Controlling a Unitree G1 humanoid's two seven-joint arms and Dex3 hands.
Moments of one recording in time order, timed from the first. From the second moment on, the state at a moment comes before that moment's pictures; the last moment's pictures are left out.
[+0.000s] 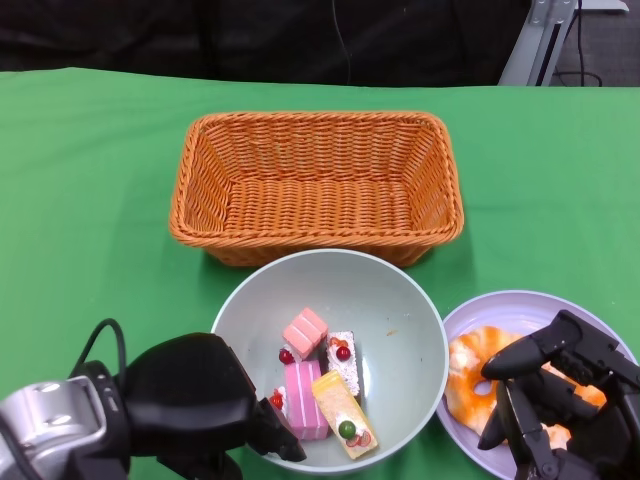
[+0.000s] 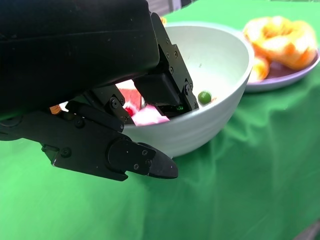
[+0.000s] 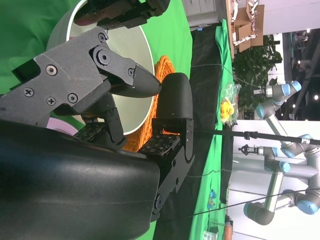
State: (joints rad) left arm -0.20 0.52 -0.28 0.08 0.82 -0.83 -0.30; right arm 0.50 0.02 0.13 -0.64 0.10 0.01 0.10
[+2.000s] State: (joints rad) left arm -0.31 0.59 -0.33 0.18 0.07 -0.98 -0.35; right arm 0.50 -0.01 0.16 -0.64 0.05 0.03 0.09
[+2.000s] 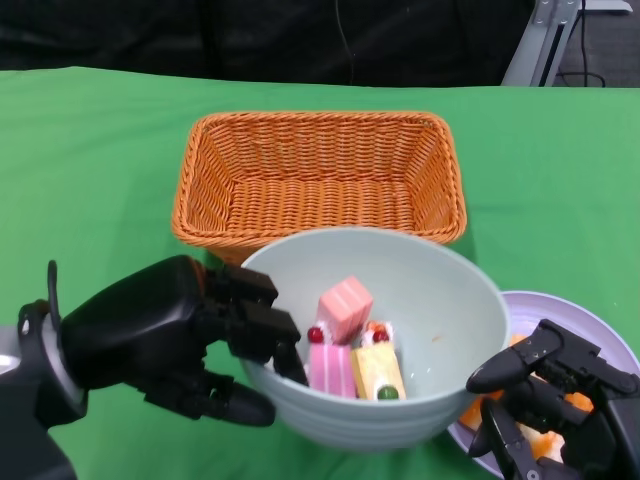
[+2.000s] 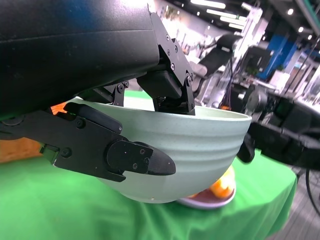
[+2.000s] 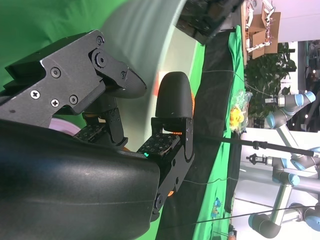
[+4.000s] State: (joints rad) left arm -0.74 -0.17 -0.02 0.67 -0.14 -0.25 -0.23; right arm 0.50 0.00 0.18 -0.49 0.00 -0.11 0.09
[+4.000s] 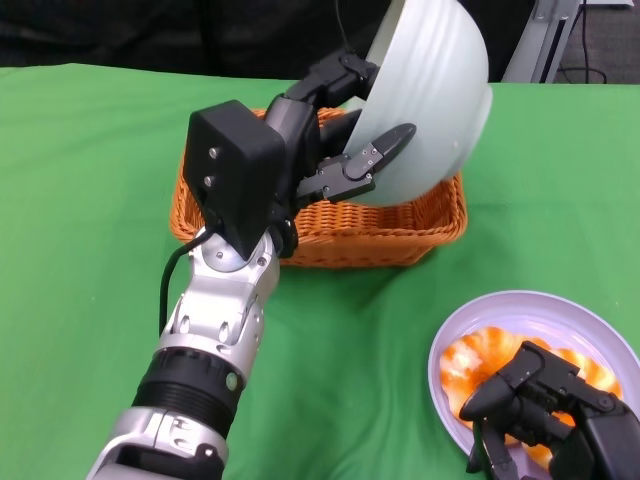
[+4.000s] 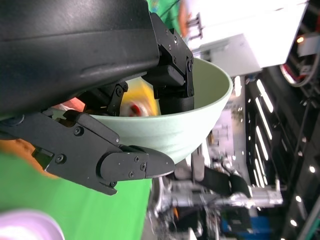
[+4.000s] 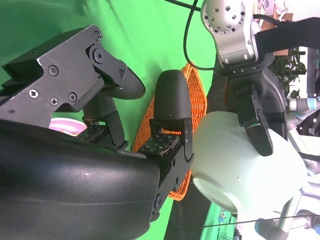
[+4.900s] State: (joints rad) left arm -0.77 -0.20 0.13 0.67 -0.38 0.13 -0.38; right arm 0.50 0.00 0.19 -0.45 0.00 -0.16 0.09
